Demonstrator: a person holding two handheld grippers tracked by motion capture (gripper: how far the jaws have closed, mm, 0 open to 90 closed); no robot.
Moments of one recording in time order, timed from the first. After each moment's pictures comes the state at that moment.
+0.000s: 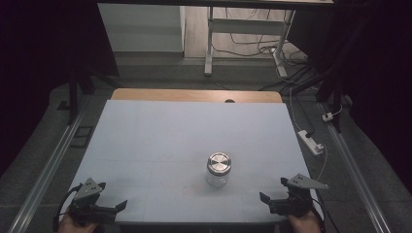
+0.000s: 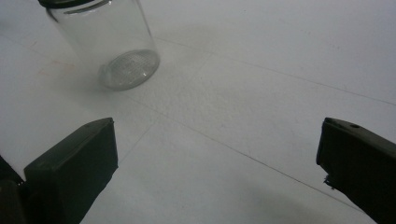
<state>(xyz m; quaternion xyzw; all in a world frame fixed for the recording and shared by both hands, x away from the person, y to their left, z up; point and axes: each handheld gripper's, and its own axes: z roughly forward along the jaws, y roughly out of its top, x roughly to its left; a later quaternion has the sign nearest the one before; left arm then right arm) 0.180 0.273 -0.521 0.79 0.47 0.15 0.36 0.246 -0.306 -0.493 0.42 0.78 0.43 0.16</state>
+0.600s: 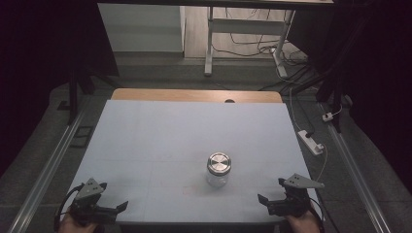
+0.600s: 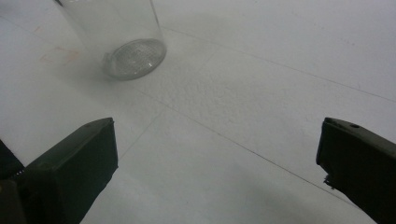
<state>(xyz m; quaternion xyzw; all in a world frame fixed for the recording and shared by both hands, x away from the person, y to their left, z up) 0.181 0.271 -0.521 0.80 0.47 0.14 0.36 0.247 -0.302 -0.494 0.41 0.80 0.41 0.16</state>
